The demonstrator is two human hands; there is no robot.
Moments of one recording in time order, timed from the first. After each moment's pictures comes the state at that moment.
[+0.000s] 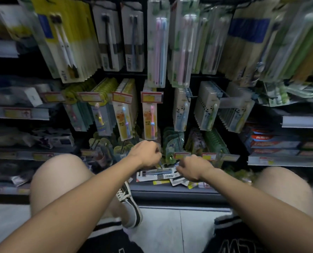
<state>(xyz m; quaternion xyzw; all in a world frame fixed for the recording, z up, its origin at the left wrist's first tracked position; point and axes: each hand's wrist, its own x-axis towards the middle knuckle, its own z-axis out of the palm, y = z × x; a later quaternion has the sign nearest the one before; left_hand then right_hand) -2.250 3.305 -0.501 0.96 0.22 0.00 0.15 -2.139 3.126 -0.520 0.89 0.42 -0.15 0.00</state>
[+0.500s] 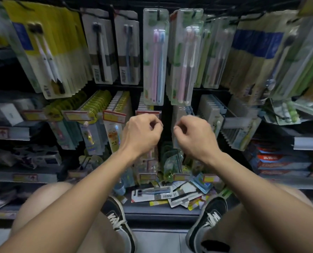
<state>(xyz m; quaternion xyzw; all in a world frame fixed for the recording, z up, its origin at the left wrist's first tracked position) -2.206 3.336 -0.408 0.88 0.19 0.36 0.24 -2.096 3.186 -0.403 0.81 0.45 0.19 -0.30</state>
